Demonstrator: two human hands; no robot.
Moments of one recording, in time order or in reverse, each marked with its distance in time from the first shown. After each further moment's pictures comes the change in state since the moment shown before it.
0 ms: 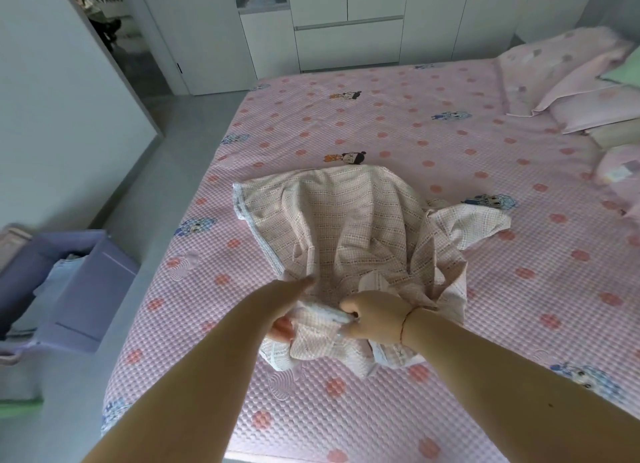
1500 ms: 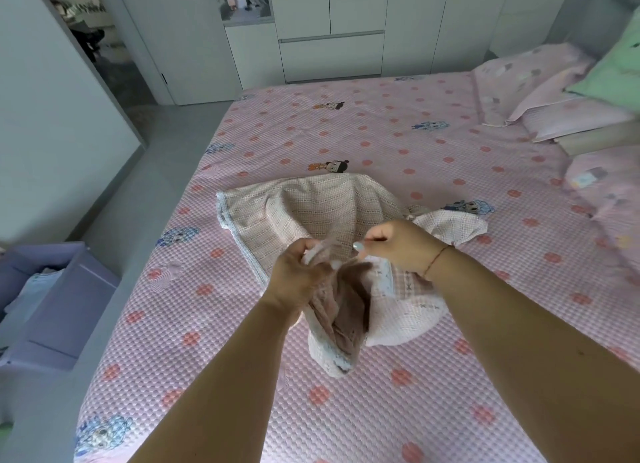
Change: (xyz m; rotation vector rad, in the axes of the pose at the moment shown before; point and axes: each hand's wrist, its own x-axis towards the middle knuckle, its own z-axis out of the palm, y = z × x) left_hand -0.001 0.041 0.042 -0.725 -0.045 0.738; right_hand -0.022 0.044 -0.093 0.413 0.389 0.041
